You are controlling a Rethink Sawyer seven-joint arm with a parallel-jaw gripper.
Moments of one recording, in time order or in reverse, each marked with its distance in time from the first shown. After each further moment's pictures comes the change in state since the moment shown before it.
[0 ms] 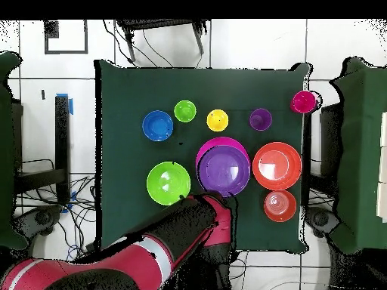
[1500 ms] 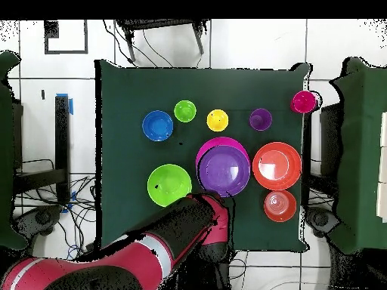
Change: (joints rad) arm -0.001 0.003 0.021 0.001 0.013 0.000 -0.032
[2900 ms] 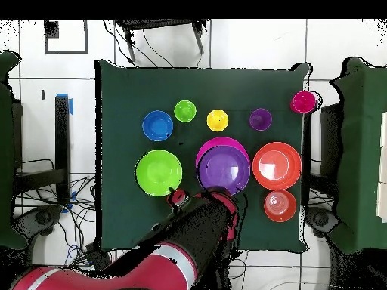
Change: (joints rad) arm -0.085 -0.128 0.058 0.008 -0.001 -0.148 0.000
